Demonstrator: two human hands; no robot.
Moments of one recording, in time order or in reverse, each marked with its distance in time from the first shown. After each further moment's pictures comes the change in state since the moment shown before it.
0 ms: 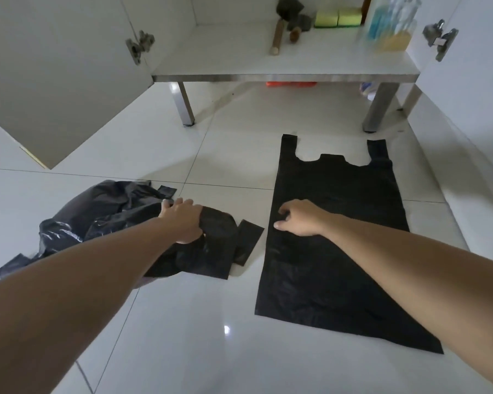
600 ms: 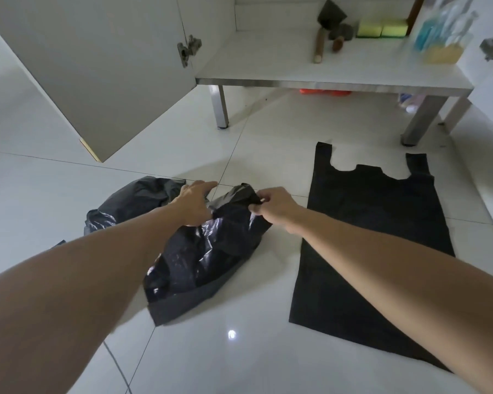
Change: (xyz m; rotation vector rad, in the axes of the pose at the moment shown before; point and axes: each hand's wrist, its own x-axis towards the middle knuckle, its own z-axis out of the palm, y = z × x) left_hand -0.009 -0.074 -0.007 -0.582 0.099 -0.091; right_hand 0.027 -0.135 0.015 0.720 0.119 -0.063
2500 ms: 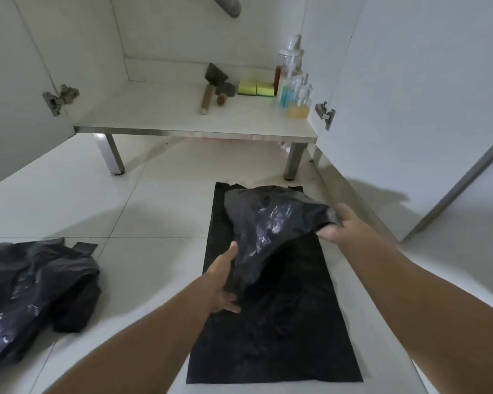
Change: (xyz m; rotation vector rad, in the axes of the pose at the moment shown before) left_hand -0.031 0.245 0.112 -1.363 -0.573 -0.496; right_hand -0.114 0.068 -0.263 0.969 0.717 0.299
